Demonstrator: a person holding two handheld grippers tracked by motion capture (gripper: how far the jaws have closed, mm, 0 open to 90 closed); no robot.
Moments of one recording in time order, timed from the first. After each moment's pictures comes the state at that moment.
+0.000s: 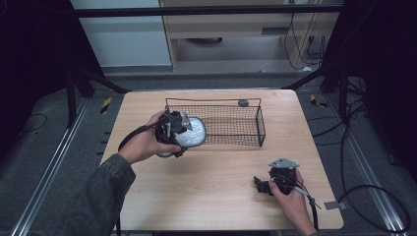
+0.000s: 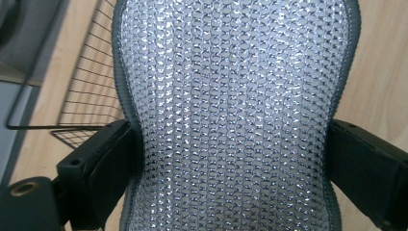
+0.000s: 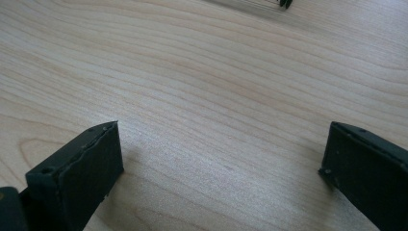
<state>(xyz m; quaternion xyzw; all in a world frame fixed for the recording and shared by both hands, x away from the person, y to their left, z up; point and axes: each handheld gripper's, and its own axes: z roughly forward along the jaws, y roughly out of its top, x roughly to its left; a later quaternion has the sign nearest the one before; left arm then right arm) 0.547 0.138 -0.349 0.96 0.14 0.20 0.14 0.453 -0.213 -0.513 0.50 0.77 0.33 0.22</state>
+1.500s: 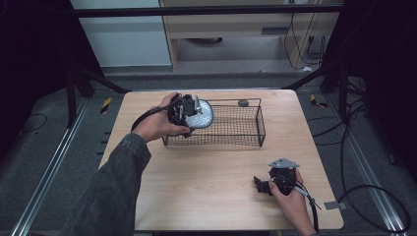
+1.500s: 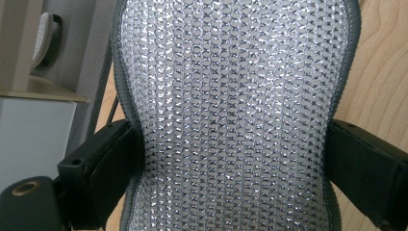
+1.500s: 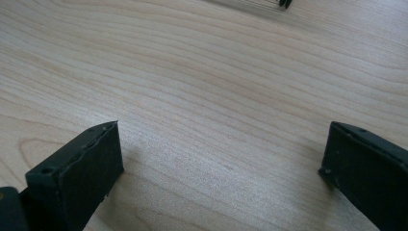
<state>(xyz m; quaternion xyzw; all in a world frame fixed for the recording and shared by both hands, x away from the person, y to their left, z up) 0.601 0.109 -0.341 0.95 0.10 0.26 0.12 0.453 -0.213 -0.513 0.50 0.77 0.33 0.22</state>
